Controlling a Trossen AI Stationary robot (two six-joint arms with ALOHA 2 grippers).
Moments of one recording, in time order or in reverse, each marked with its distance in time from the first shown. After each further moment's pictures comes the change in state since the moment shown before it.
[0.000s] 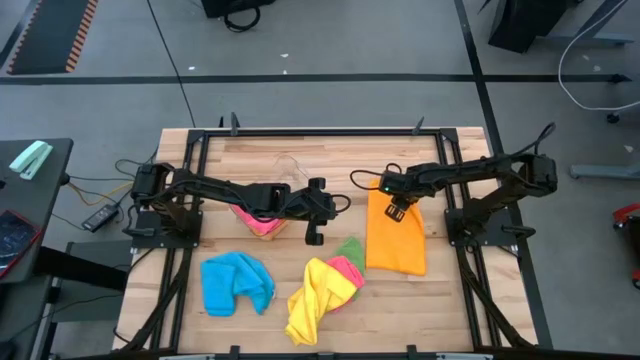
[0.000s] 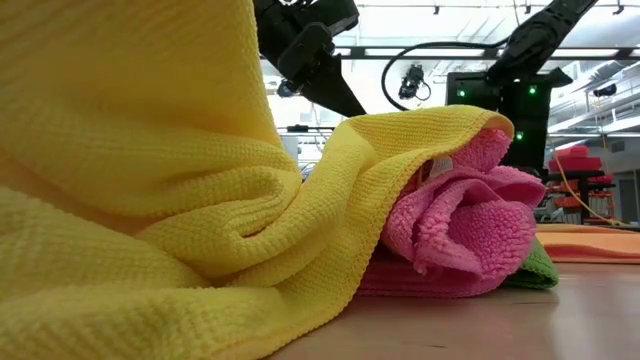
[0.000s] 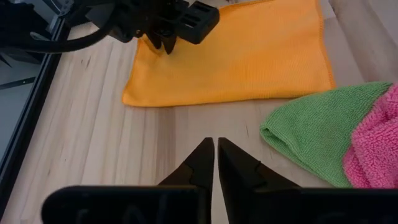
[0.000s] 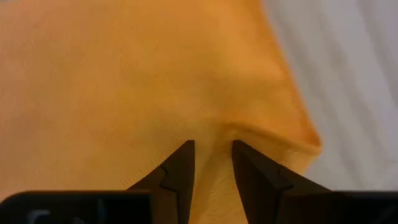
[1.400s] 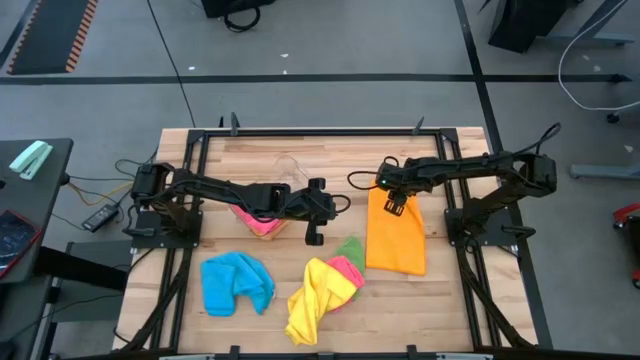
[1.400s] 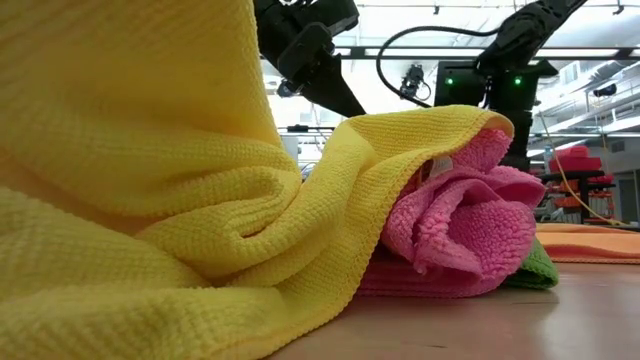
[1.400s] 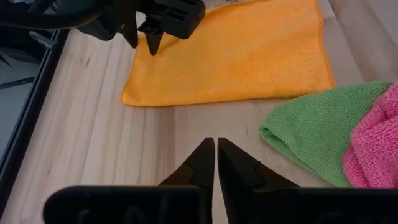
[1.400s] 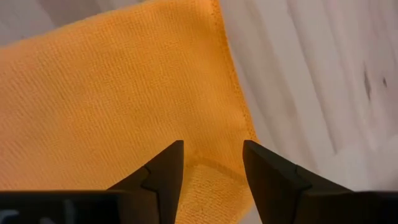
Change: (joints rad) left arm -0.001 0.000 0.000 -0.002 0.000 -0.001; right arm -0.027 0.003 0.081 -0.030 0.054 -0.192
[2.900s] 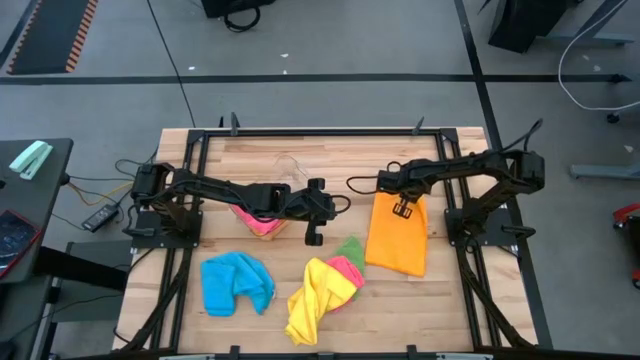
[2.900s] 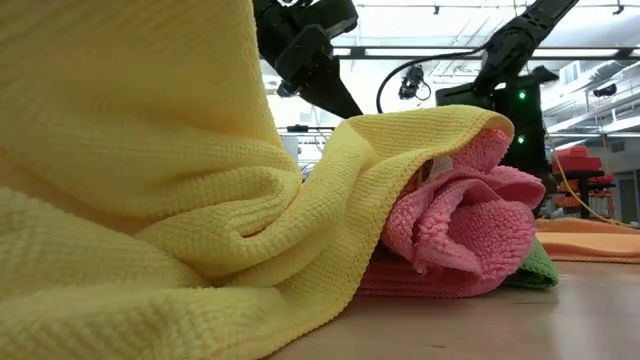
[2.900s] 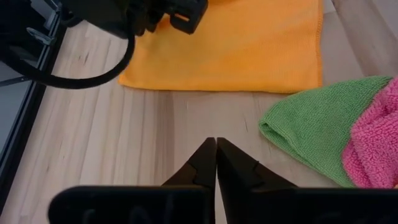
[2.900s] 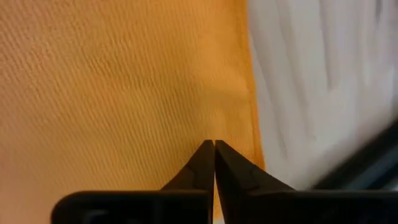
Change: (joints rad) left arm 0.000 0.000 0.000 -0.014 0.000 0.000; right arm 0.001 0.096 0.009 -0.182 0.070 0.082
